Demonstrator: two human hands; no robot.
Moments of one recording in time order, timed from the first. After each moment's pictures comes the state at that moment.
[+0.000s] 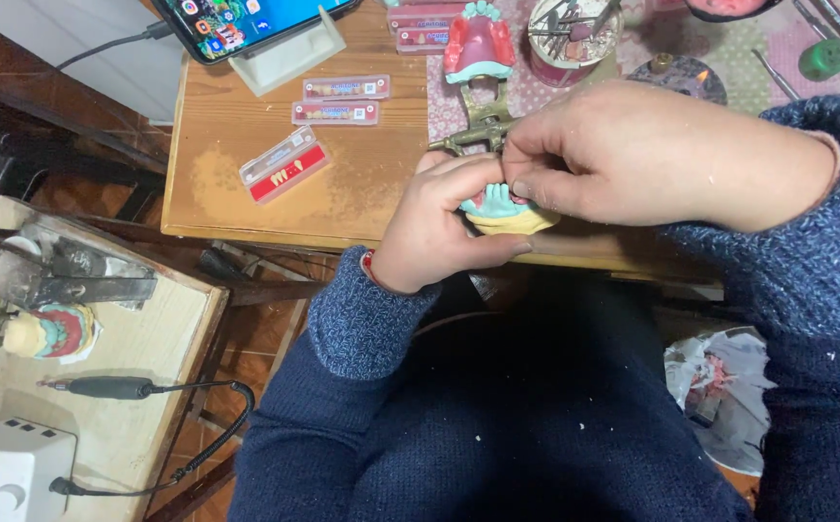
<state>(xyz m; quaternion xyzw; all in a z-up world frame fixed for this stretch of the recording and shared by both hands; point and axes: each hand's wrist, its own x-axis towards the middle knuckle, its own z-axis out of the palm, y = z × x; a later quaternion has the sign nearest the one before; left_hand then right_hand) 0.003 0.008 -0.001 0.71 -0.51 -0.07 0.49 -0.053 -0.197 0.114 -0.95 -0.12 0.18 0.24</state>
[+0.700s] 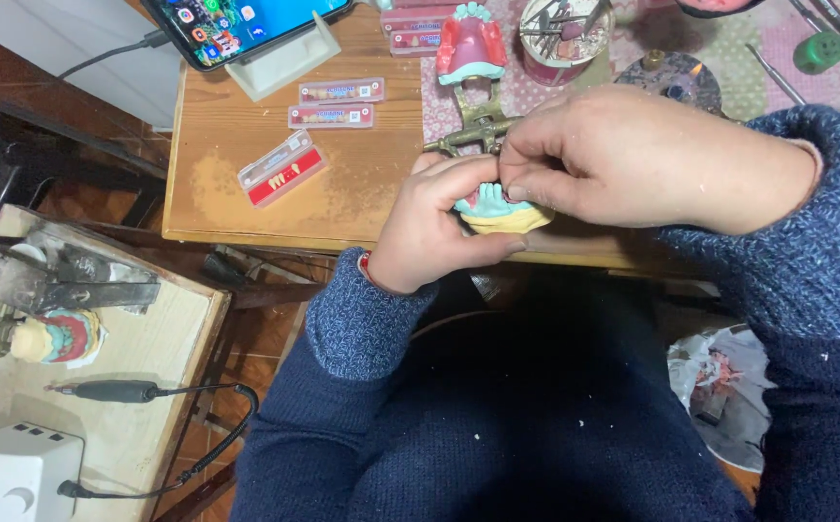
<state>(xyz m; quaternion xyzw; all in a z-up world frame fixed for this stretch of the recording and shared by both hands) 0.002 0.007 -0.004 0.72 -0.50 -0.05 0.48 -0.061 -0.209 0.096 -0.94 -0.18 0.08 0.28</state>
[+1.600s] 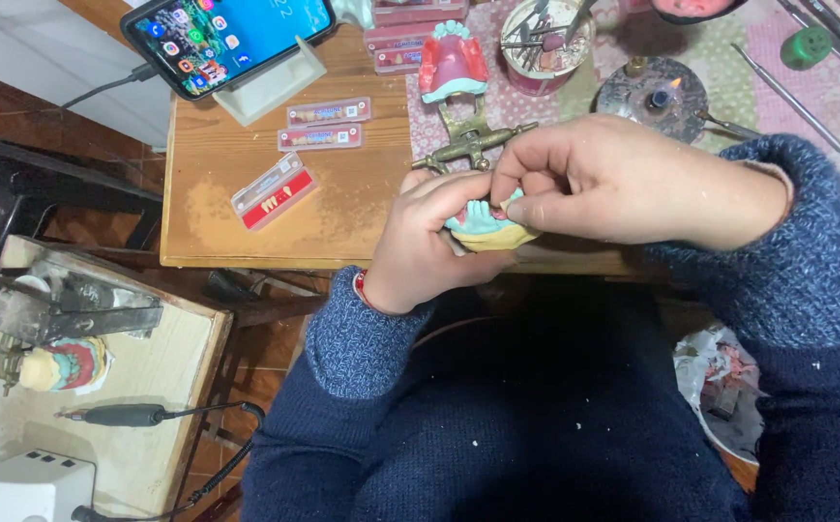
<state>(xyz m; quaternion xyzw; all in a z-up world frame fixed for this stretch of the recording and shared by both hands) 0.000 0.004 0.000 0.72 -0.51 -0.02 0.47 -0.067 -0.213 0.085 -0.90 -0.05 0.16 0.40</state>
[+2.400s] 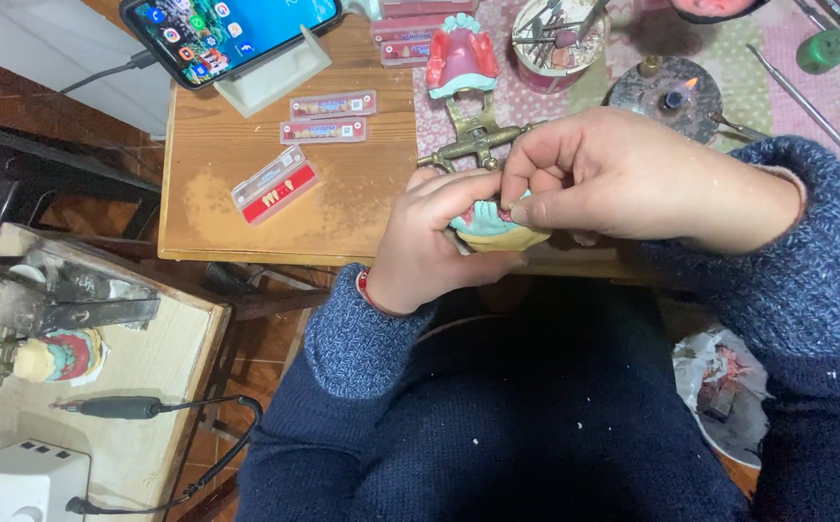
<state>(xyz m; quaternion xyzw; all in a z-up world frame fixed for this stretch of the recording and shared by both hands) 0.002 0.005 -0.003 0.72 -0.51 -0.02 0.48 -0.061 -0.211 0.078 -0.79 0.04 0.25 0.56</state>
